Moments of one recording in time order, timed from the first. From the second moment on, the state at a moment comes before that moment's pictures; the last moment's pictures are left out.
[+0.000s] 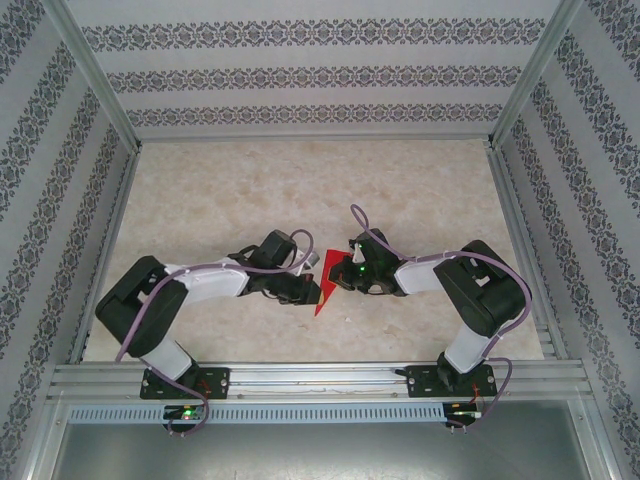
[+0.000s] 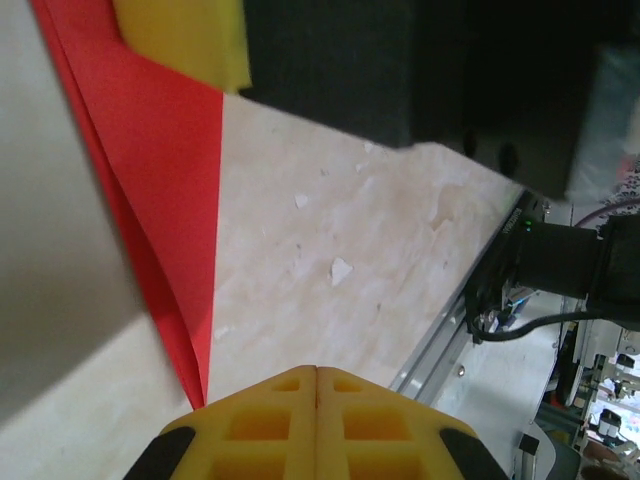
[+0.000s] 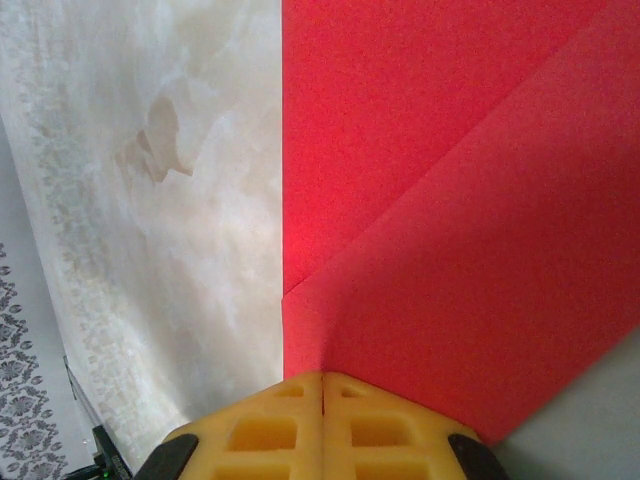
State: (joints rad) left arm -0.66 1.62 0.75 -0.11 0.71 -0.63; right arm 0.58 1.72 0.60 0.27 -0.50 0.99
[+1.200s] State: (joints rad) left arm -0.66 1.76 0.76 -0.06 0.68 -0.59; right arm 0.52 1.74 0.69 0.15 -0.49 0.91
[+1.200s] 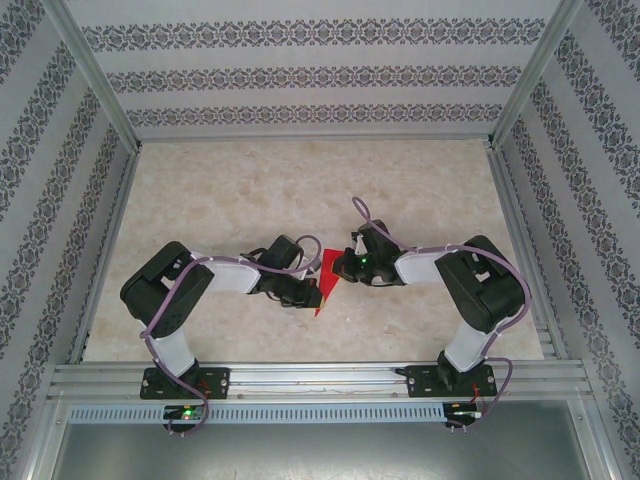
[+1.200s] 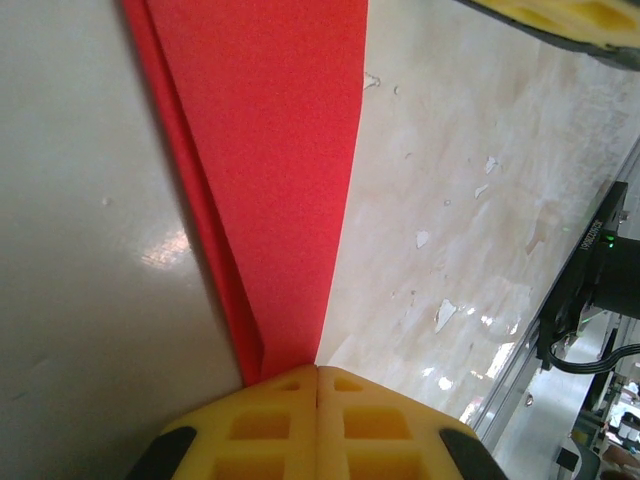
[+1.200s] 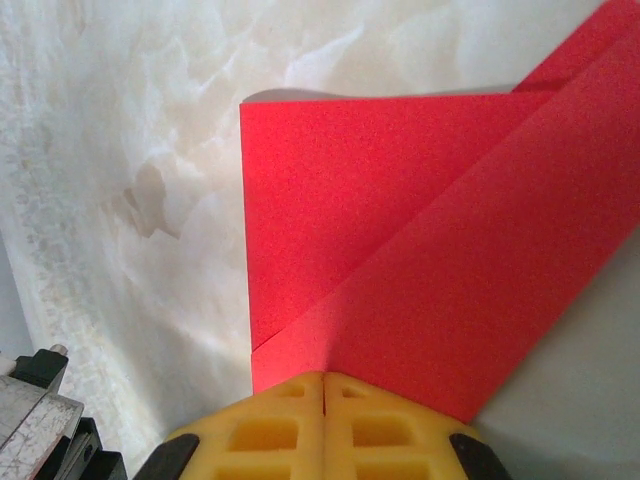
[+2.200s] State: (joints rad) left arm -0.66 1.84 0.88 -0.07 0.68 -0.60; right arm 0.52 1.74 0.68 0.15 -0.49 0.89
